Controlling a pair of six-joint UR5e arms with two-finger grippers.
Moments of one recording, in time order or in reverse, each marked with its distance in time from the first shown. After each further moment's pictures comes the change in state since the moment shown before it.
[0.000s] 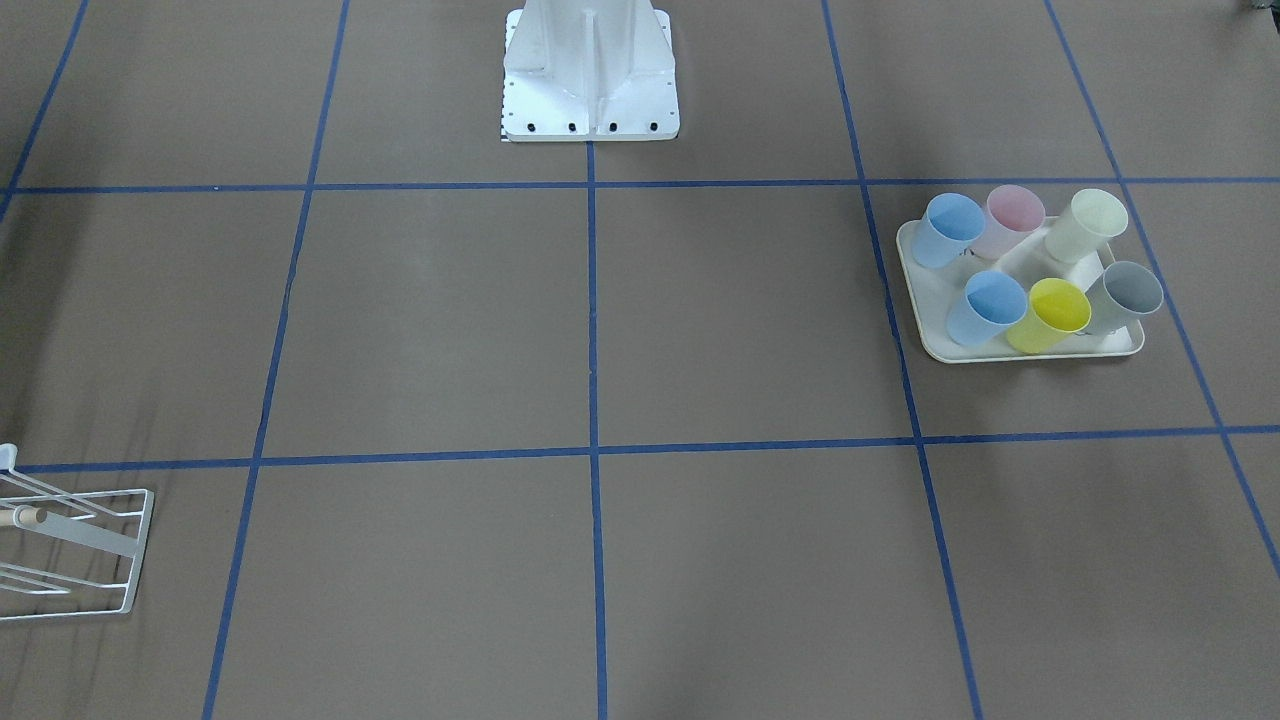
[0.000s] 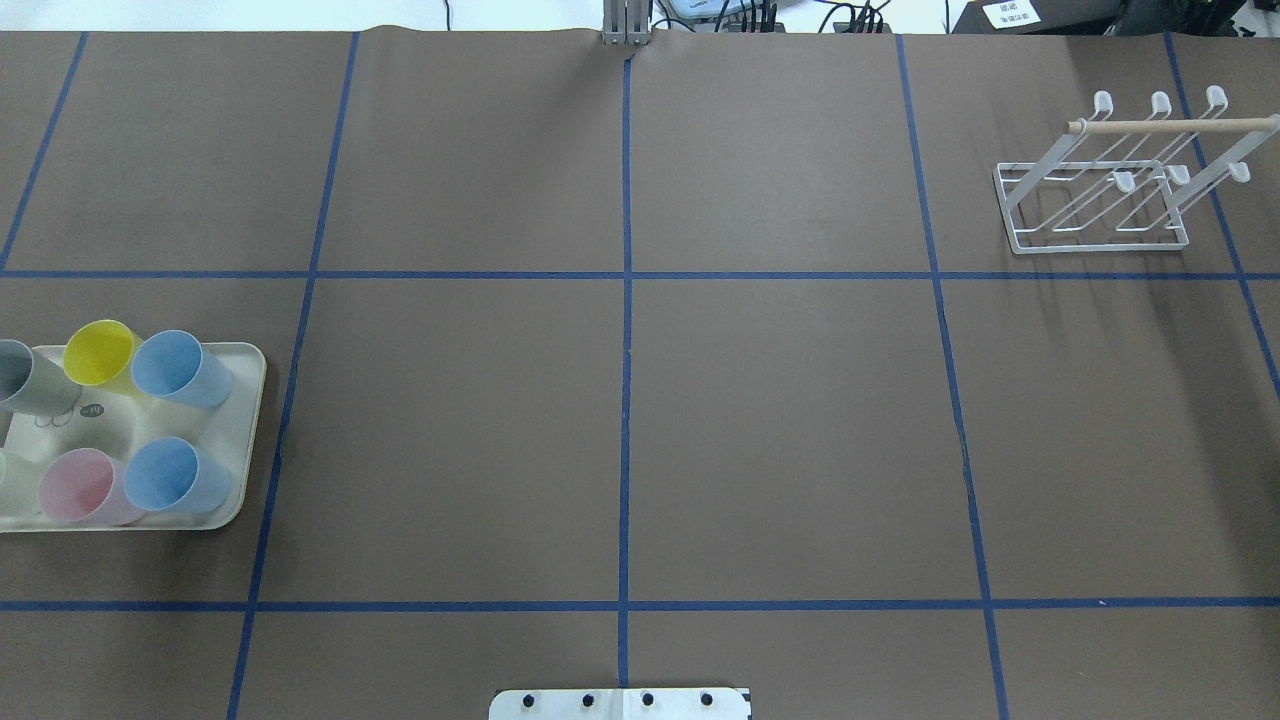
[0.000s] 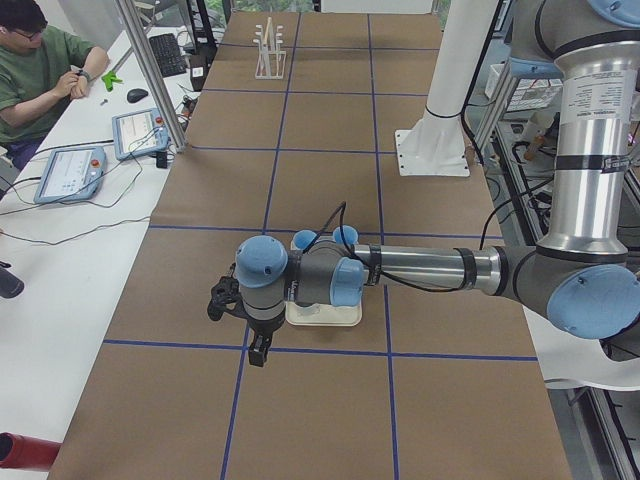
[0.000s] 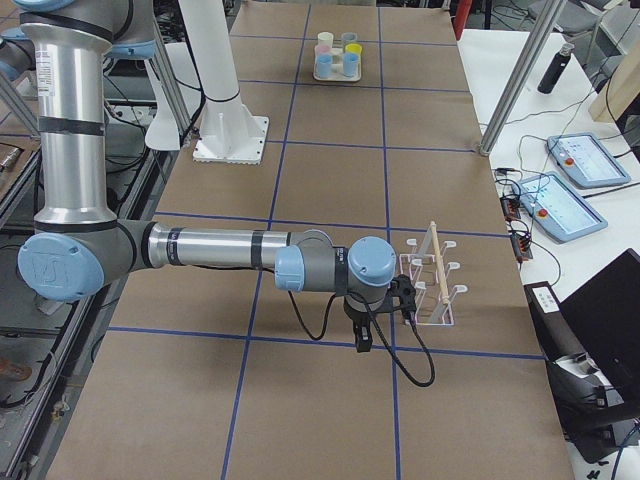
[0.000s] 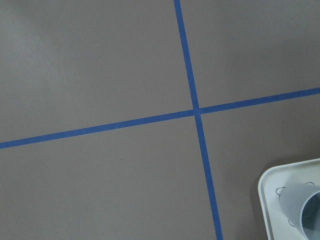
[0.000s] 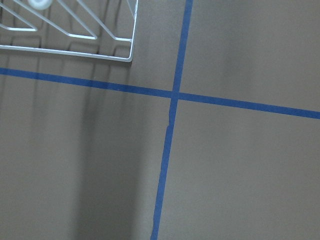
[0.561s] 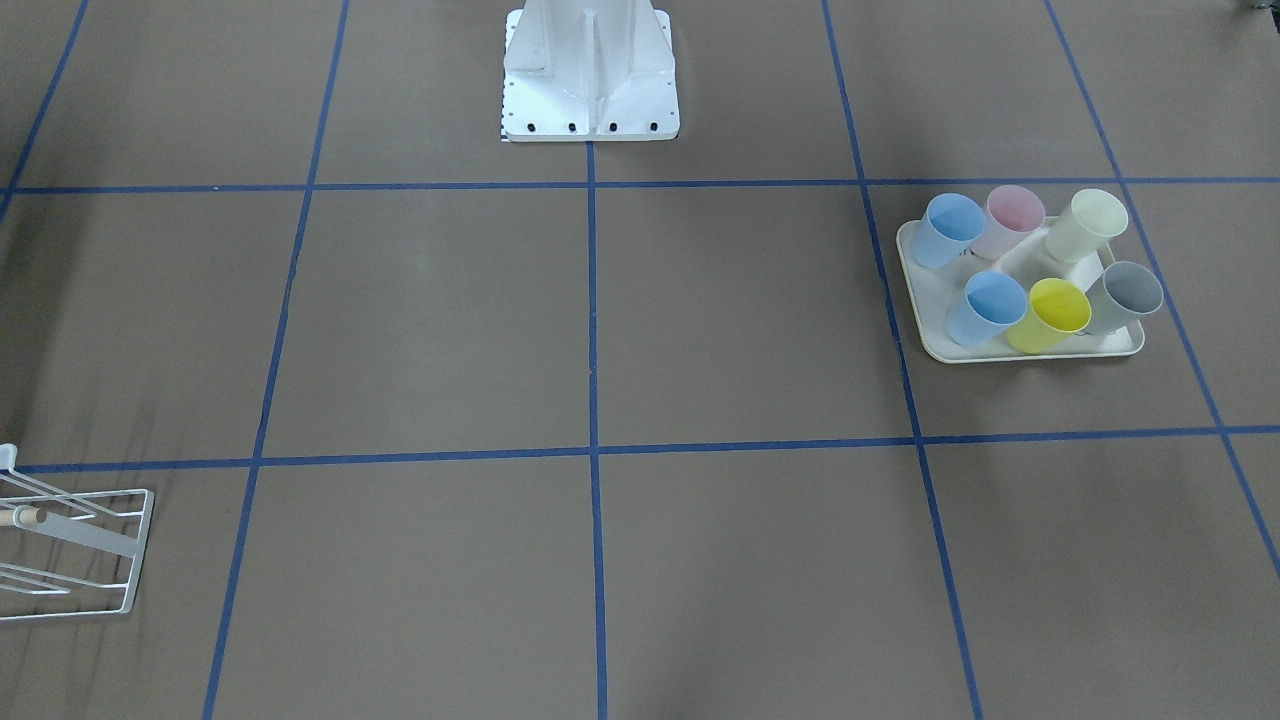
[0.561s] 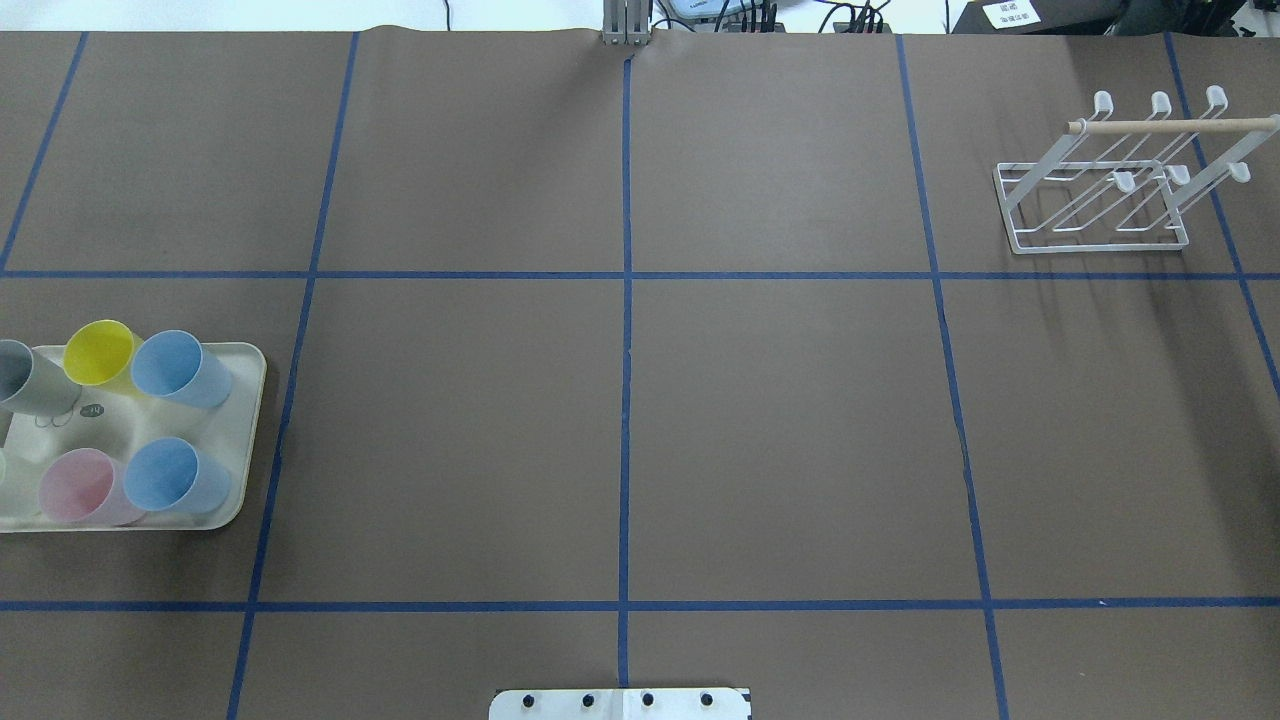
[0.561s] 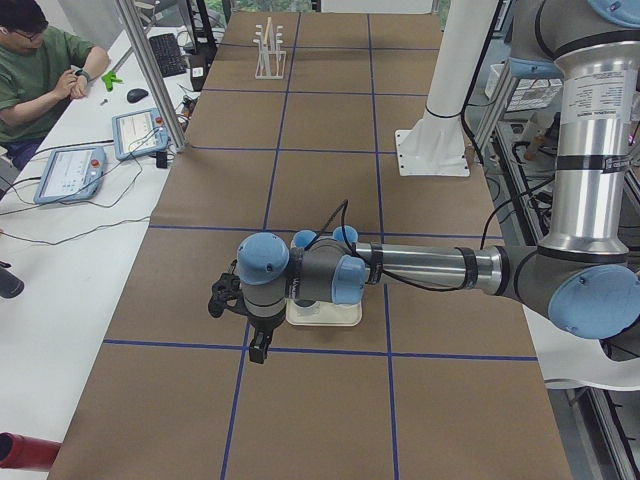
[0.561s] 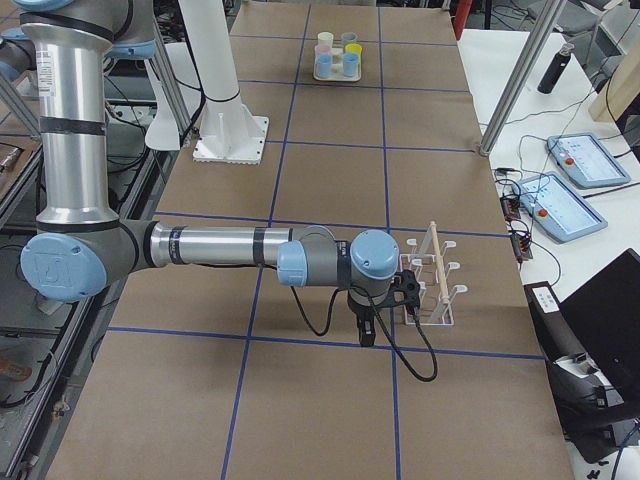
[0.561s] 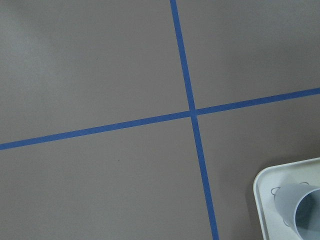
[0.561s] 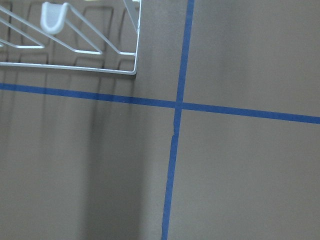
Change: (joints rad) left arm 0.001 0.001 -0.018 0.000 -0.006 -0.003; right arm 0.003 0.012 0.024 0.001 0.007 0.053
